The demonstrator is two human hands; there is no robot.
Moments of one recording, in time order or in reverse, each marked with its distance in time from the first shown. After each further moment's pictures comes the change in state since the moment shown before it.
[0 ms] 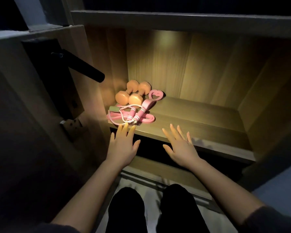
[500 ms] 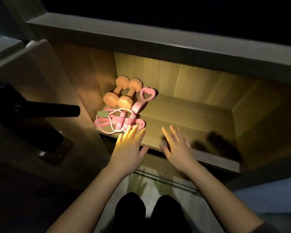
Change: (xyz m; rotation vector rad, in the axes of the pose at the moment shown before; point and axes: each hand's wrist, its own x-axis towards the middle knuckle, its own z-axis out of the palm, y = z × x) left_hand 0.044 0.067 -0.047 -0.122 -0.198 0.111; right_hand 0.024 0.022 -0.051 0.129 -0.143 0.156
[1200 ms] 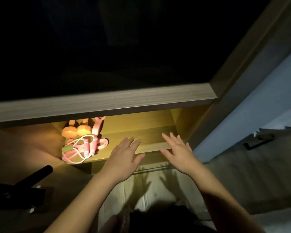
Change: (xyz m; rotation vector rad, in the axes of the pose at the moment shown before) left_hand -0.006 0.129 -0.163 -0.071 -0.421 0.332; right_hand -0.155 -0.009 -0.200 0.290 -0.022 0.378
